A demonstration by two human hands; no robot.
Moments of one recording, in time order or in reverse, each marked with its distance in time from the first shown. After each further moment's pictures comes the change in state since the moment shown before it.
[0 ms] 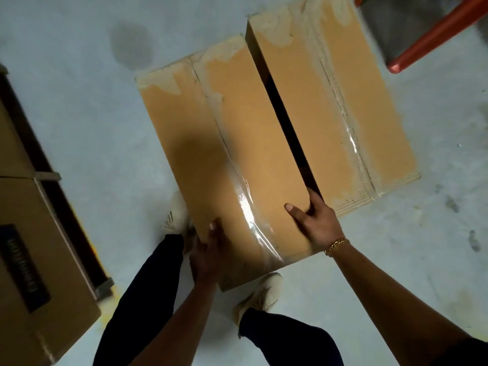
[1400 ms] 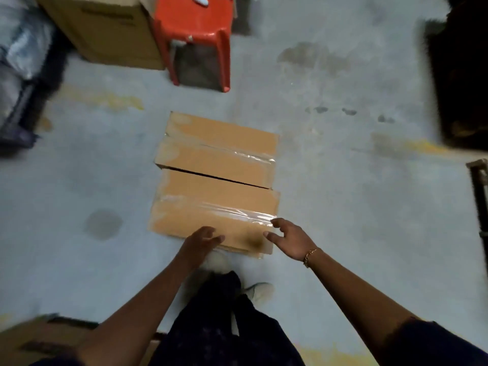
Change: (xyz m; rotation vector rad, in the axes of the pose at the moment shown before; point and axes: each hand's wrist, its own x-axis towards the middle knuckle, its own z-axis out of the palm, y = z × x) left_hand -0.117 0.379 -0.166 1.221 -0.964 0.507; right_hand -0.308 -0.208 -0.046 0.398 0.226 0.373
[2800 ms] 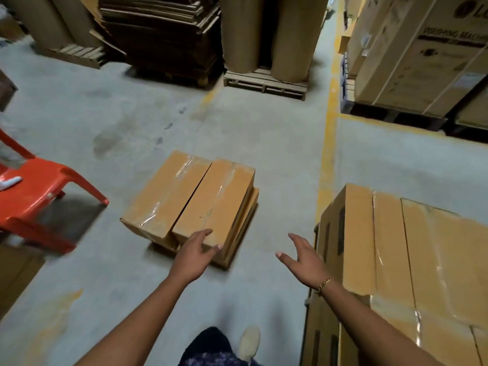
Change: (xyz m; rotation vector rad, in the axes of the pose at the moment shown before) left_hand -0.057 -0.157 -0.459 0.930 -0.618 1.034; right_hand -0.160 -0.503 0.536 0.692 1.024 0.769
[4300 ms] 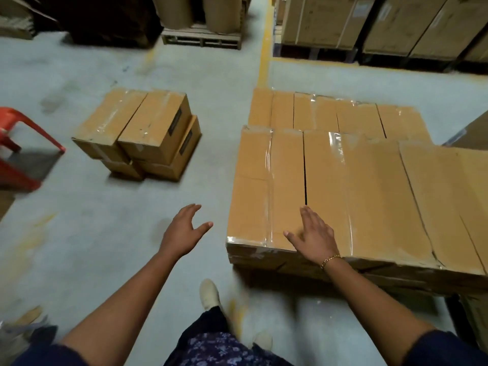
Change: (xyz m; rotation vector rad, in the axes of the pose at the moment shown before) left_hand -0.542 0.016 0.331 0.233 -0.016 0.135; right_hand -0.614 0.346 0.068 -0.226 0.177 0.161
